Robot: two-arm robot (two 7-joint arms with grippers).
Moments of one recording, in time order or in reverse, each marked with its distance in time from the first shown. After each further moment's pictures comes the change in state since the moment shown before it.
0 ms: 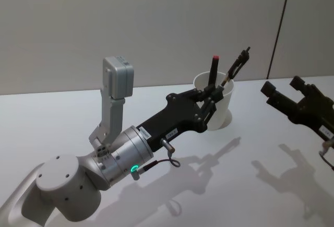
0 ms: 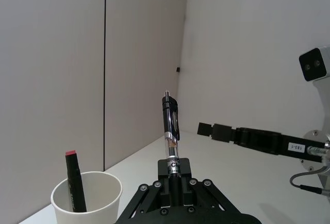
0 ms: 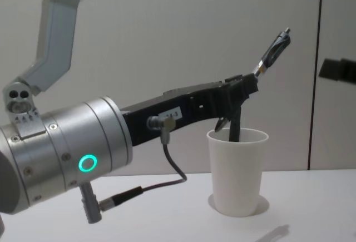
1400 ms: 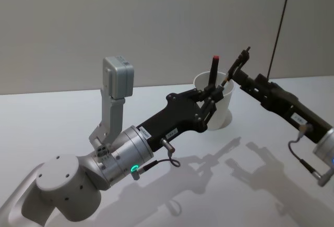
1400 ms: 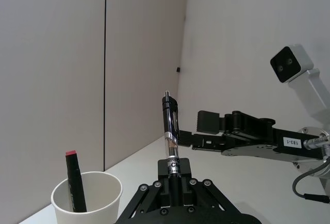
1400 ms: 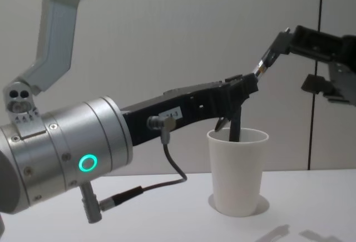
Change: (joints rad) left arm 0.000 0.000 0.000 0.000 0.000 0.000 0.000; right arm 0.096 -0.074 -0.061 0.014 0.244 0.165 -0.025
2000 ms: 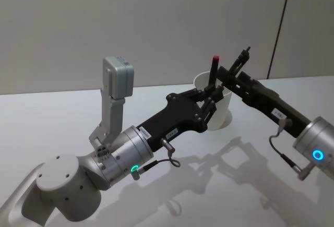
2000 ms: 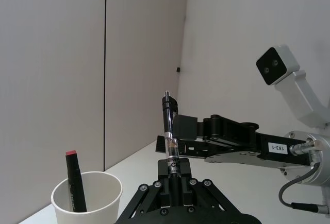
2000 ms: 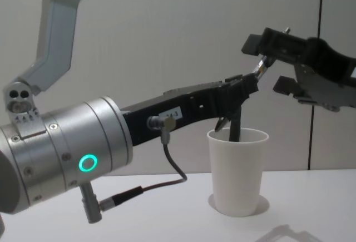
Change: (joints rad) left arm 0.000 0.000 0.000 0.000 0.000 0.000 0.000; right arm 0.061 -0.060 -0.047 0.055 -0.022 0.017 0.000
